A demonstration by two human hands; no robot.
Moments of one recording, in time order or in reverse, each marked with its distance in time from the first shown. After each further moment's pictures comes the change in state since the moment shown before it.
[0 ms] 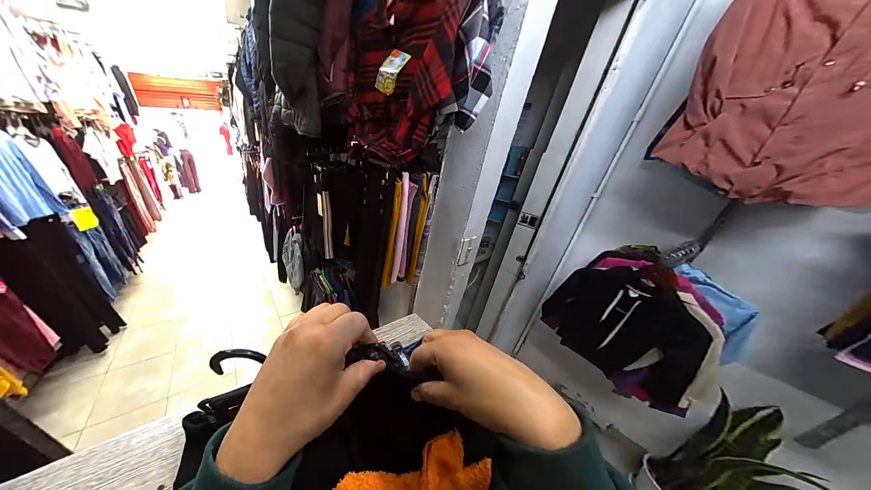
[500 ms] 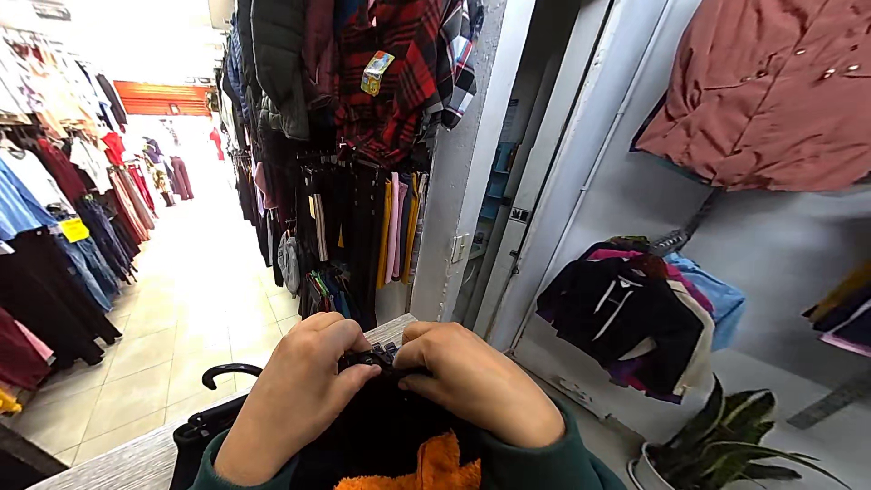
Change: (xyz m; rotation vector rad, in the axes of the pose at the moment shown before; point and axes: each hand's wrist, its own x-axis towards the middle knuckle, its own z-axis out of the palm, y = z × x) left_hand -0.002 -0.004 0.012 -0.090 -0.018 -0.019; right_hand 0.002 0.003 0.006 -0.063 0.175 -0.153
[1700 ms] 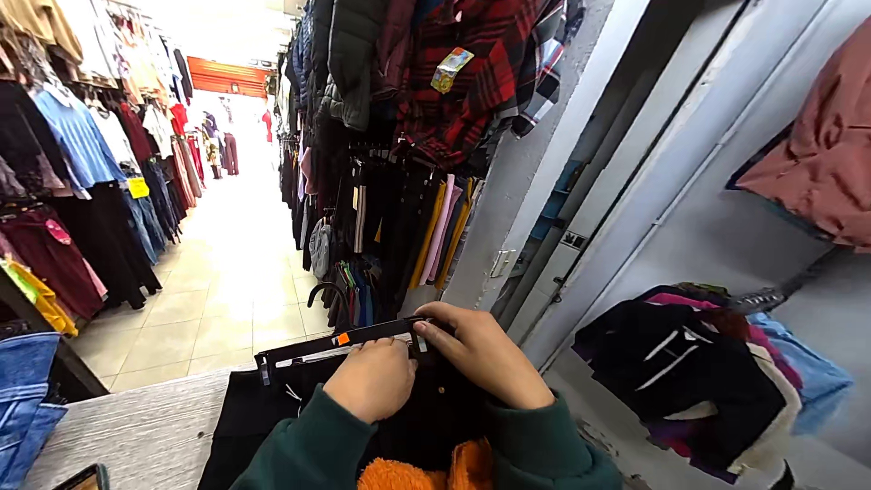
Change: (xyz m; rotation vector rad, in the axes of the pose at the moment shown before) left_hand 0.005 0.004 0.030 -0.056 -0.788 -0.590; right_hand 0.039 0.025 0.030 0.144 0.248 0.077
